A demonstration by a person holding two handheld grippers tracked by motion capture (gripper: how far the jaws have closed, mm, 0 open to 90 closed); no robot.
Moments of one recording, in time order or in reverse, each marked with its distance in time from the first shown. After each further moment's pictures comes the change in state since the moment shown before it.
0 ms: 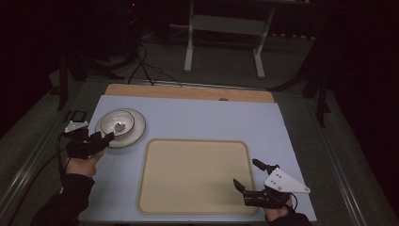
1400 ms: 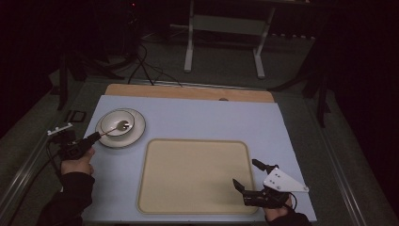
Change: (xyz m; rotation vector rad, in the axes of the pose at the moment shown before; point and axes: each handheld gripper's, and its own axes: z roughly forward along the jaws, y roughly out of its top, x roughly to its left) left arm 0.037 -0.010 0.006 -0.068 0.002 -0.273; right arm 0.000 -0.001 0.002 0.014 -0.001 -0.002
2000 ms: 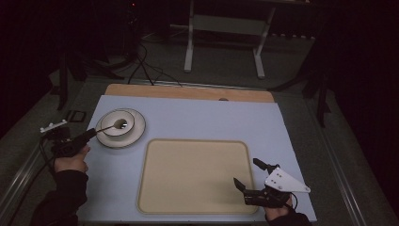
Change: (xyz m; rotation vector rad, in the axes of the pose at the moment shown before) left arm 0.000 0.016 -0.014 -0.015 -0.027 0.063; right arm -0.002 0.000 -0.001 -0.018 -0.010 0.005
